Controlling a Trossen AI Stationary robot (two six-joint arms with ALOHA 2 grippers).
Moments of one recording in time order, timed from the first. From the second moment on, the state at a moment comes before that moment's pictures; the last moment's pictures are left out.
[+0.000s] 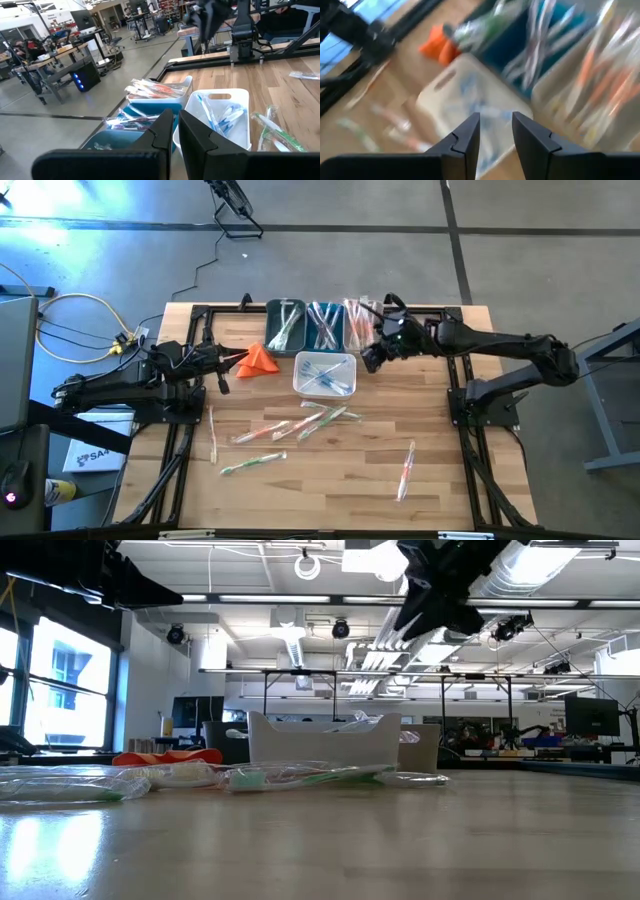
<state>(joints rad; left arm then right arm) 0.19 0.27 0.38 -0.15 -0.20 0.26 -0.25 1.26 1.07 -0.54 0.07 0.62</state>
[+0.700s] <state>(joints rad) 0.19 0.27 0.38 -0.15 -0.20 0.26 -0.02 1.27 1.06 -1.00 0.05 1.30</state>
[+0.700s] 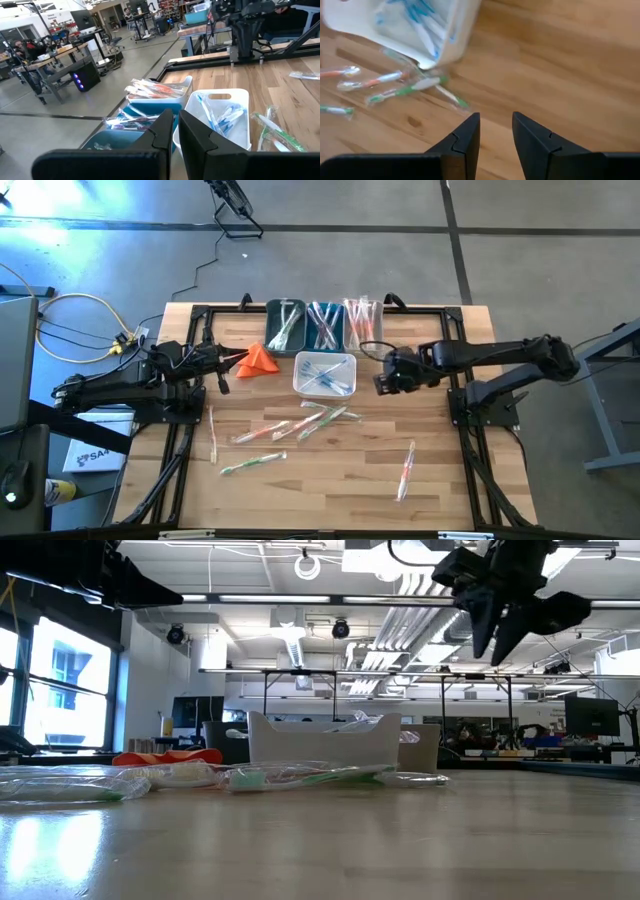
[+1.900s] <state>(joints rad) 0.19 0.27 0.38 -0.15 -0.20 0.23 0.47 1.43 1.06 -1.20 -0.03 2.08</state>
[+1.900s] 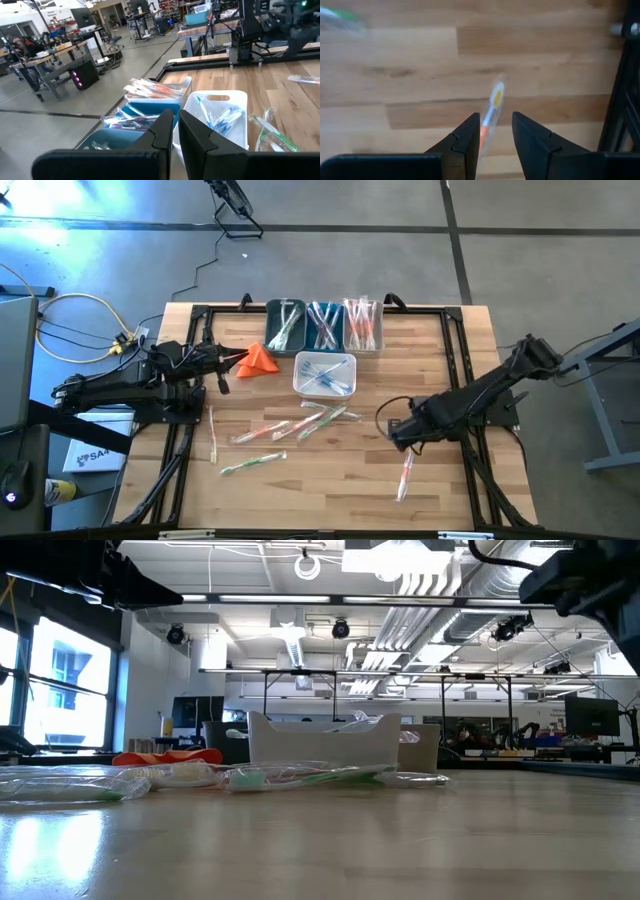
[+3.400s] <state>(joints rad) 0.19 0.27 0.38 -0.15 -0.20 0.23 0.51 1.60 0.80 -0.81 -0.06 2.02</state>
